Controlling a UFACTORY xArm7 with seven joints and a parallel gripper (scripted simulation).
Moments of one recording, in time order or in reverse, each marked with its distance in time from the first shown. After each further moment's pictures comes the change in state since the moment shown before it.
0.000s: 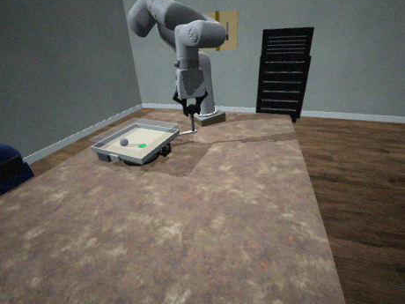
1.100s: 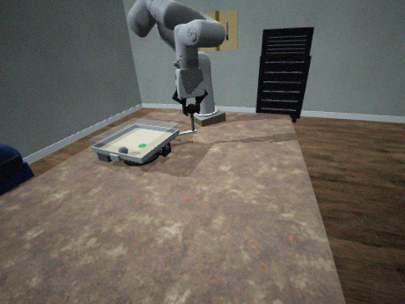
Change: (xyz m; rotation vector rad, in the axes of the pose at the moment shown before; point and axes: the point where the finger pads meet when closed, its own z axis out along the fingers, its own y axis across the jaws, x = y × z) arm 0.001 -0.001 -0.002 -0.001 -0.006 0.001
